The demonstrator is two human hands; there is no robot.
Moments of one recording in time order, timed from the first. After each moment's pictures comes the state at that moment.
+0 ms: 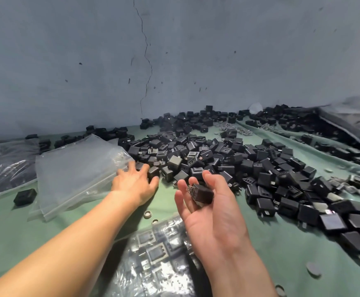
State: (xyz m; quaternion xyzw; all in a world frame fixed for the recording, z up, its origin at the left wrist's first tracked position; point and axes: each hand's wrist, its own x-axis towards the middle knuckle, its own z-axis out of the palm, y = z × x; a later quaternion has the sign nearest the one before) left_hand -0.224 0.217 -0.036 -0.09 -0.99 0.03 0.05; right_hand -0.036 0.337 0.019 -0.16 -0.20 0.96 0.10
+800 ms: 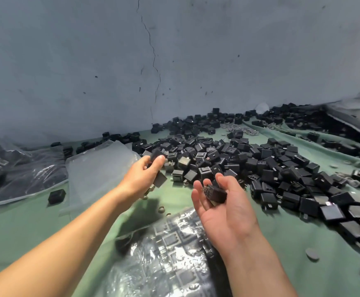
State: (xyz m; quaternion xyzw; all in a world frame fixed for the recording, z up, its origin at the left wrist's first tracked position) left_hand -0.171 0.200 0.011 -0.13 -0.85 -0.51 0.00; right_hand -0.023 0.348 0.018 -0.18 -0.19 0.96 0.09
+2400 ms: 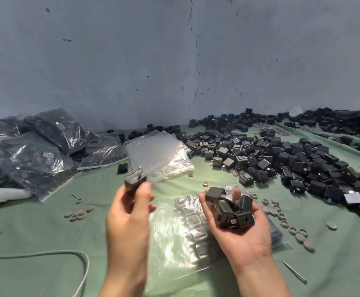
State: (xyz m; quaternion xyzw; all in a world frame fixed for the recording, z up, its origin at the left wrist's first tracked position) left_hand 0.072 0.097 0.026 0.02 -0.58 -0.79 0.21; right_hand 0.063 0.264 0.001 -0.16 0.06 0.98 -0.01
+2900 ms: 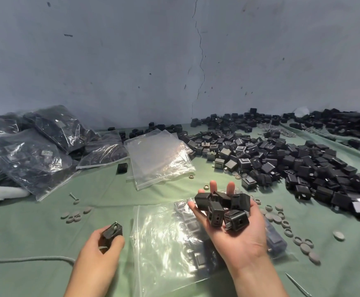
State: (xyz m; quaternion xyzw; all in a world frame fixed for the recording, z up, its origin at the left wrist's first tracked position) left_hand 0.064 0.029 -0.022 0.20 -0.84 -0.50 0.10; right_hand 0.043 0.264 -0.009 -0.08 -0.01 1.00 -0.04
